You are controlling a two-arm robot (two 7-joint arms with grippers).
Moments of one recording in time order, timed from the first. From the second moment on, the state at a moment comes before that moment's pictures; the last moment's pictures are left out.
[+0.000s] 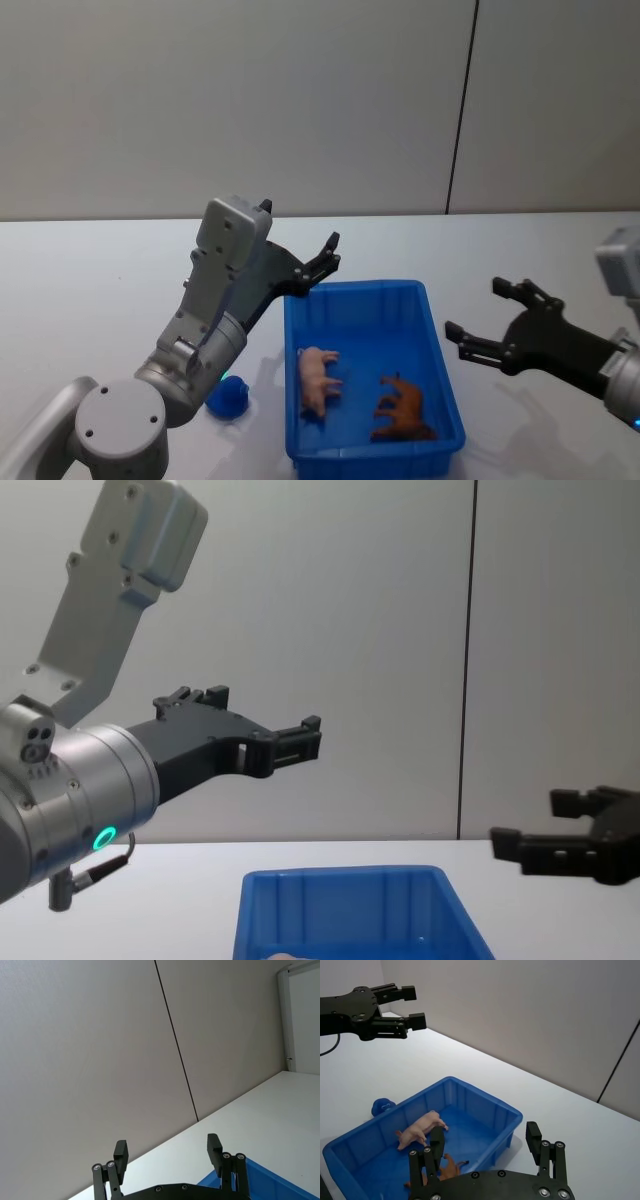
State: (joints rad) left arm -0.24 0.38 0.45 -1.63 -0.20 0.01 -0.01; right arm 0.10 0.43 -0.24 -1.64 0.31 0.15 0.55
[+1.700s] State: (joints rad) left arm 0.00 0.62 0.37 -1.77 -0.41 0.22 0.02; right arm 0.05 0.49 -0.20 -1.65 0.37 0.09 0.53
